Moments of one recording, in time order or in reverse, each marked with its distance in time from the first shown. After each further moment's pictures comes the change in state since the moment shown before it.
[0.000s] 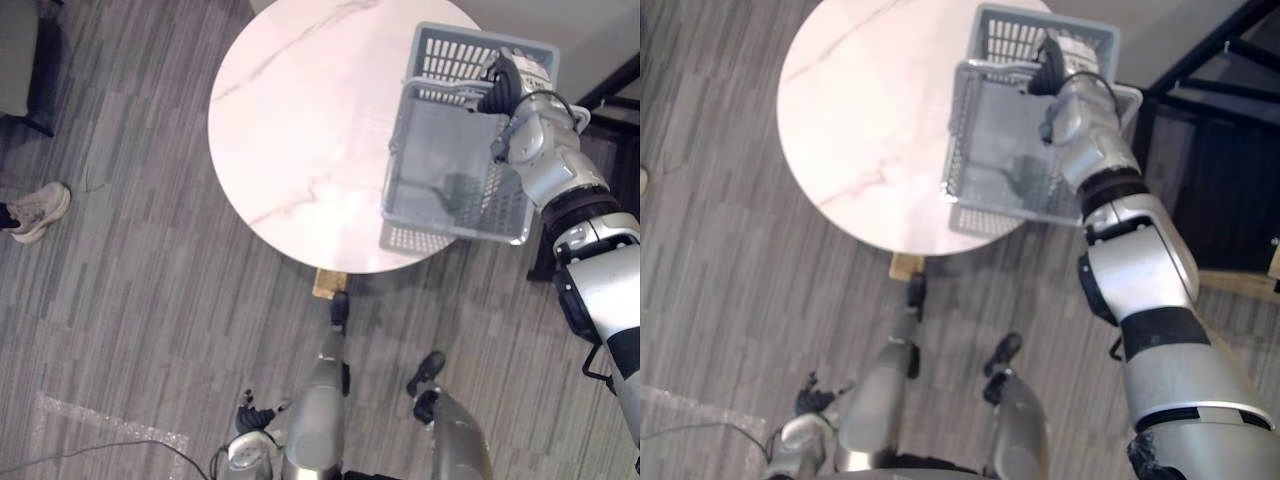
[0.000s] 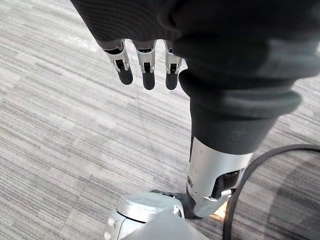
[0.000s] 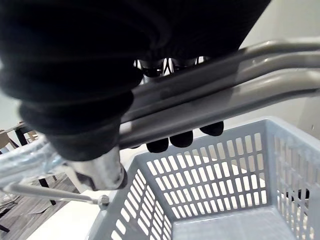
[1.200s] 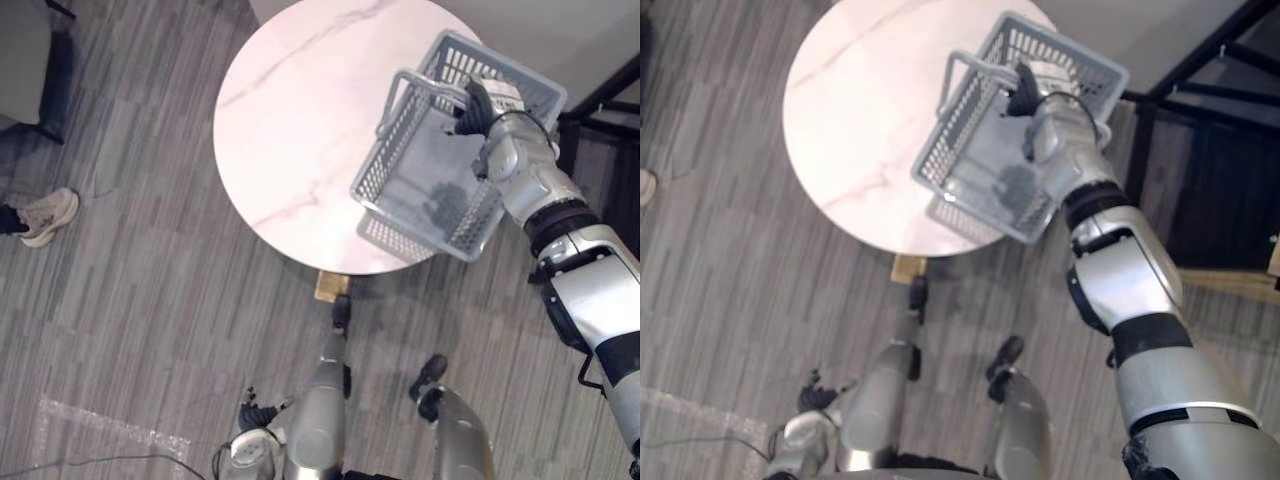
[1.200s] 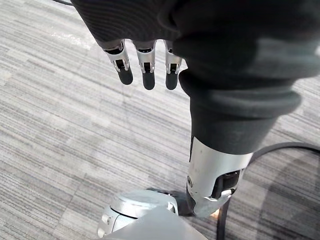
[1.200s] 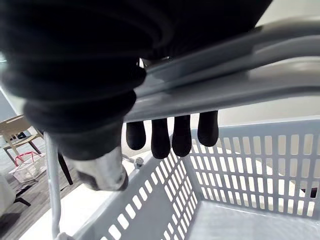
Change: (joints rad) left arm -0.010 -0.002 -0.016 0.001 0.000 0.000 0.011; right arm 0.045 0.042 0.078 -0.046 -0.060 0.007 0.016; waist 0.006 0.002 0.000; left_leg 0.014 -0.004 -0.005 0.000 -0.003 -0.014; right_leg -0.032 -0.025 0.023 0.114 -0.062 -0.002
